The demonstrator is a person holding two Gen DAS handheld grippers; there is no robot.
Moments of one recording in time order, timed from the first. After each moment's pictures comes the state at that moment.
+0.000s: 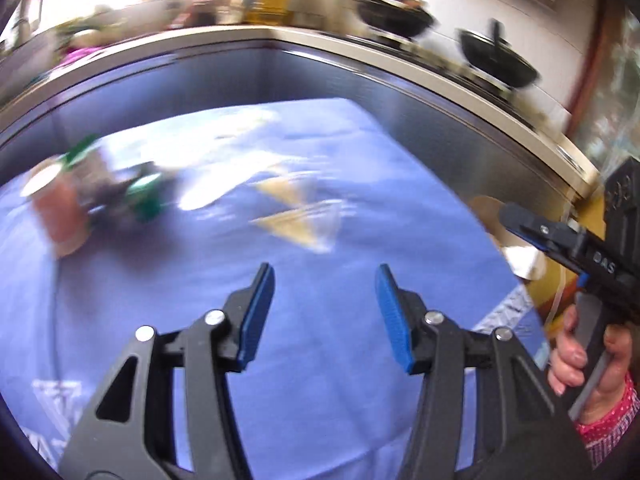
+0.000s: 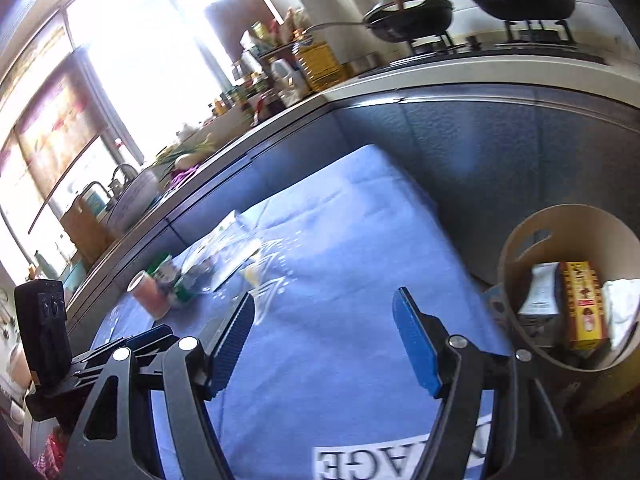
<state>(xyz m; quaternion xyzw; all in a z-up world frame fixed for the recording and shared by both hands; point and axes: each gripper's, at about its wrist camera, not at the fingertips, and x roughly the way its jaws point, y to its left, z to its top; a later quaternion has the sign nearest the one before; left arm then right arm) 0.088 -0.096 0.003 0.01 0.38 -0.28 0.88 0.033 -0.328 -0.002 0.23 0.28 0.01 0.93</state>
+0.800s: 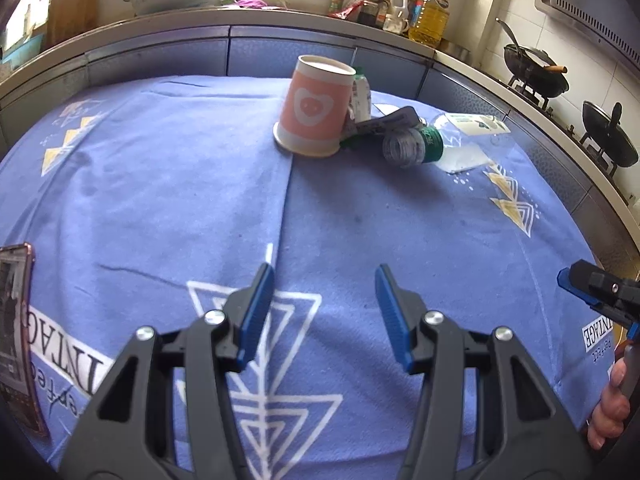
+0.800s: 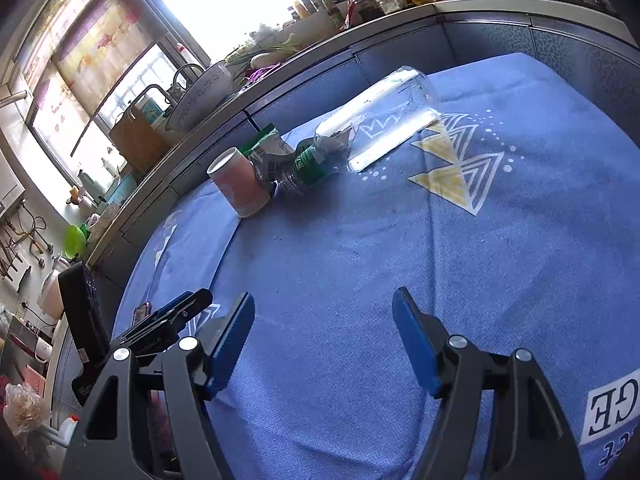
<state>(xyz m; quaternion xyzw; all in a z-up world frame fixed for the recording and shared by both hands) 0.085 0.085 -0.052 -0.07 0.39 -0.11 0.91 0.068 -0.170 -0.030 0.21 0.38 0.13 0.89</state>
